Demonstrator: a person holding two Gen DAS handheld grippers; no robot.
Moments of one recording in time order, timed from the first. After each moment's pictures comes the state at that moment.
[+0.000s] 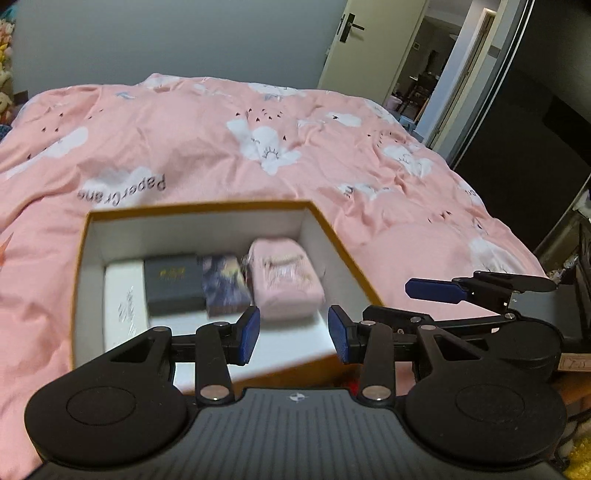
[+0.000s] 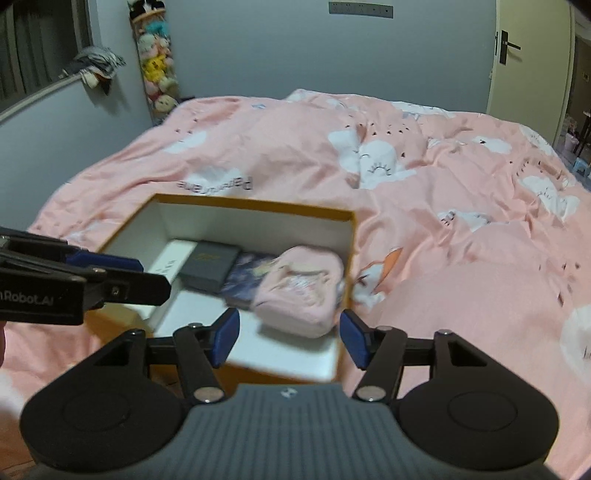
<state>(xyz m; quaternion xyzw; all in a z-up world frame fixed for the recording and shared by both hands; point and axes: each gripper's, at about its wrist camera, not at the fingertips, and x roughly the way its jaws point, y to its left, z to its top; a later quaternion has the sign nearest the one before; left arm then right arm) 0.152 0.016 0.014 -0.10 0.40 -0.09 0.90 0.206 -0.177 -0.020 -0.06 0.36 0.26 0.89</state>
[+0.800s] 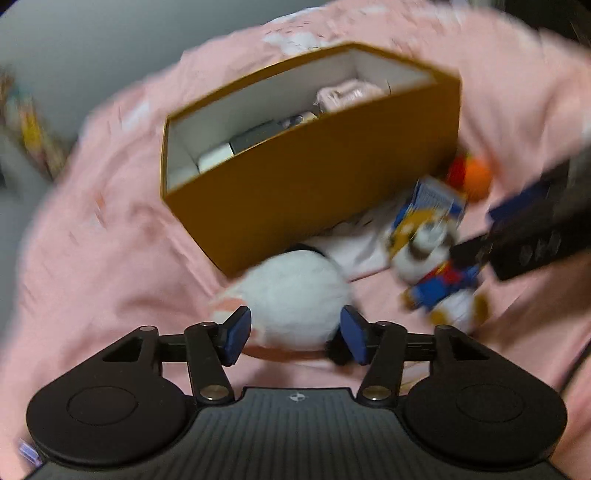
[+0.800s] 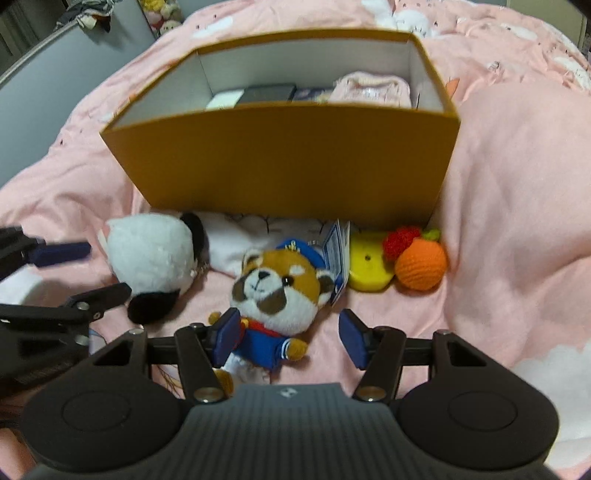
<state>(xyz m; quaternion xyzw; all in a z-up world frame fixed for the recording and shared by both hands) 0.043 -0.020 -0.079 0.20 0.47 0.03 0.86 0.130 -0.149 -0.119 -0.05 0.51 0.27 0.82</state>
